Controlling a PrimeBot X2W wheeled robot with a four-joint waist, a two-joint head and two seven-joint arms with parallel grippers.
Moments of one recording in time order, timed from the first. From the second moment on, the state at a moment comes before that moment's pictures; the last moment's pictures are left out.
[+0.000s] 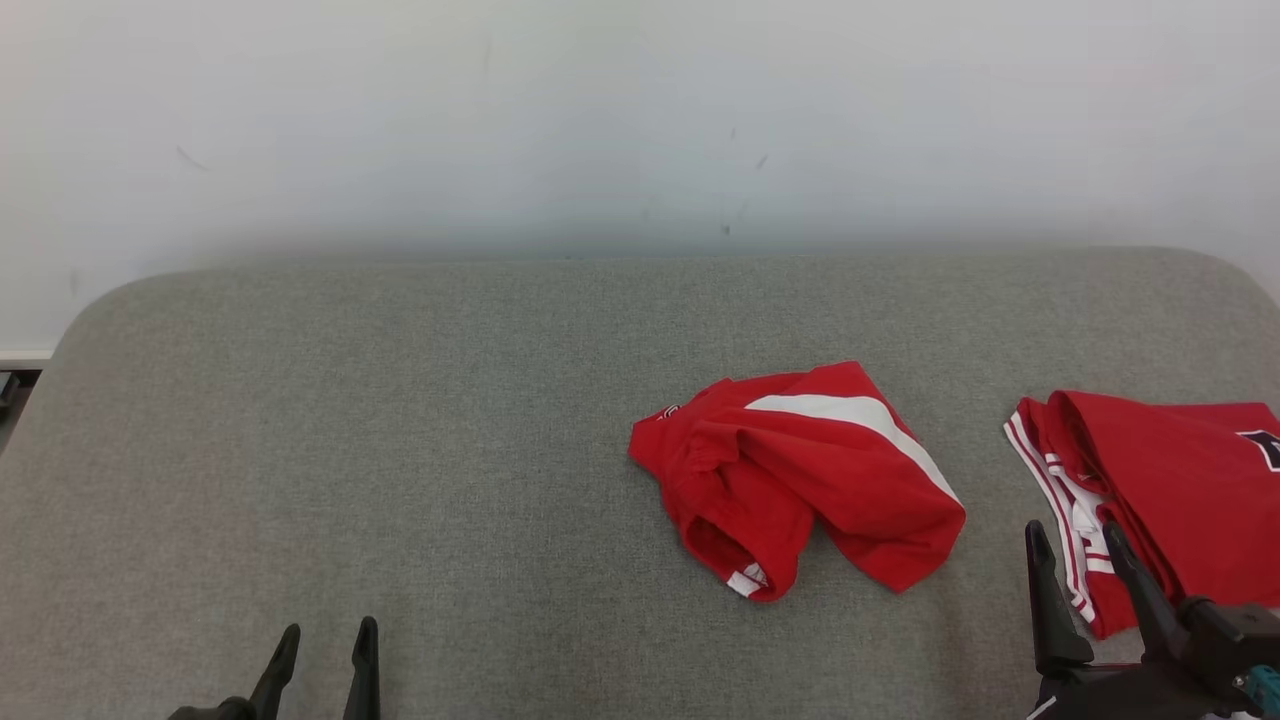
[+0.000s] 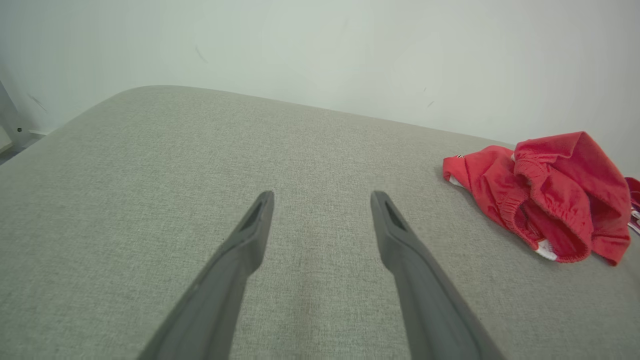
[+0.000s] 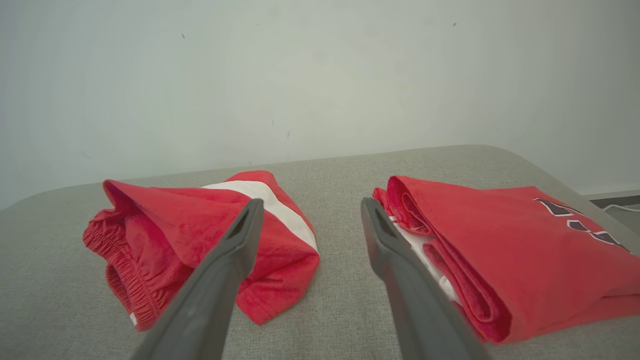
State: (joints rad) left arm 0.08 0.23 -0.30 0.11 -0.39 0.12 -0.18; right arm 0.11 -0.15 -0.02 0.03 0.34 -0.03 -0.13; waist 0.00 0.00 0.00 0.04
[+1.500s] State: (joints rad) left arm -0.46 0.25 -0.48 0.43 -0.33 -0.06 0.28; right arm 0.01 -0.13 0.10 0.10 0.28 0.01 -0.15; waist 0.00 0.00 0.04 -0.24
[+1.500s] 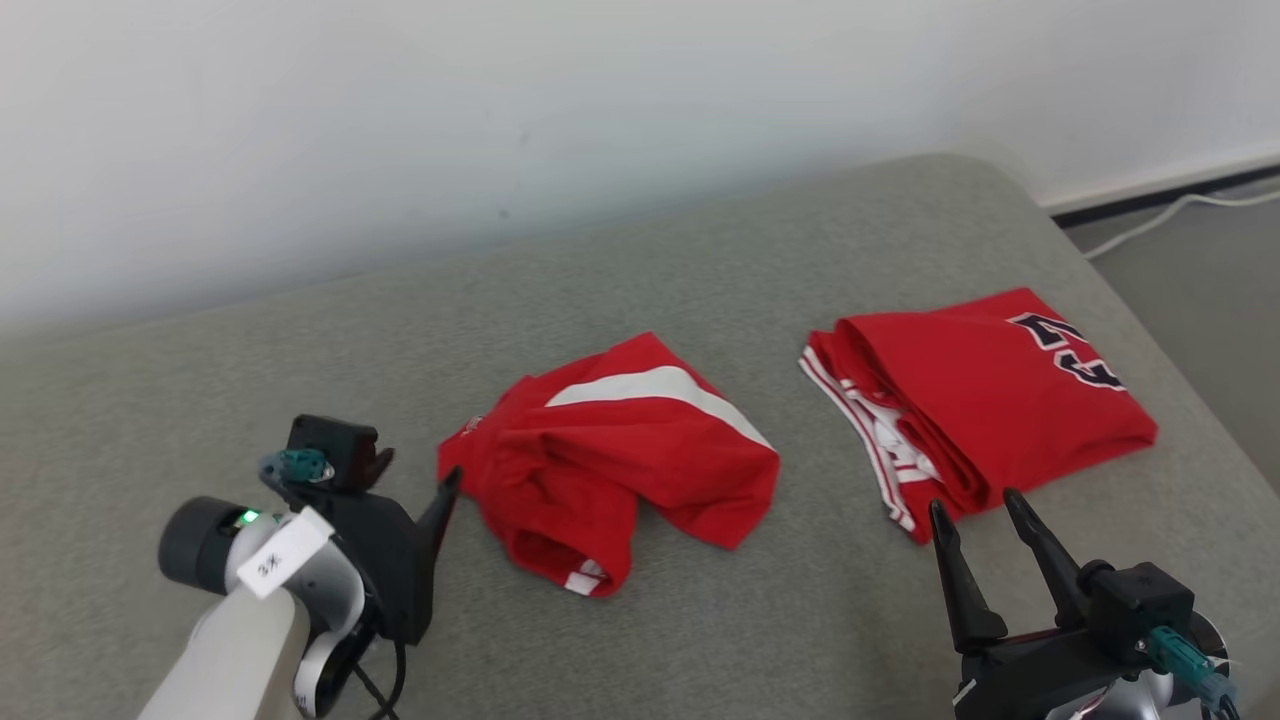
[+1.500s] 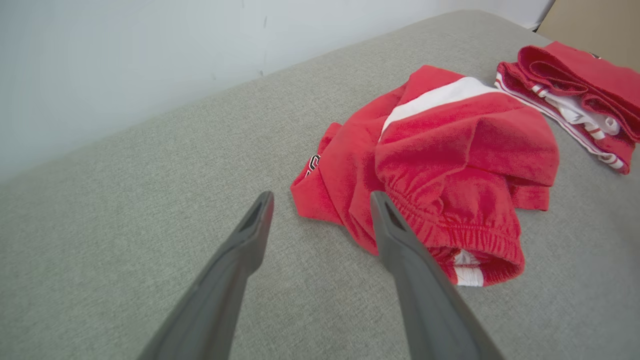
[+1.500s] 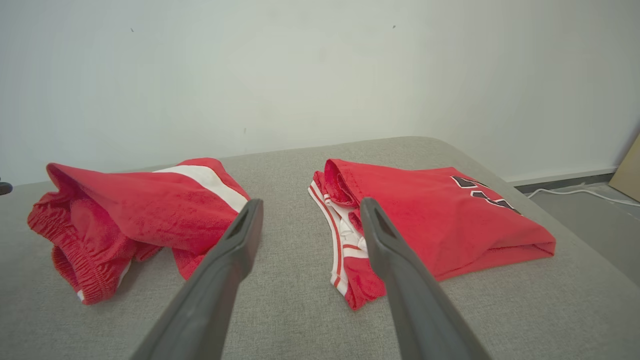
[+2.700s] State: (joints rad) left arm -0.59 0.09 -0.60 0.69 -0.28 -0.08 0.27; right arm -0.03 -0.13 0.10 0.13 0.29 0.02 -0.18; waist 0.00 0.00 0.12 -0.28
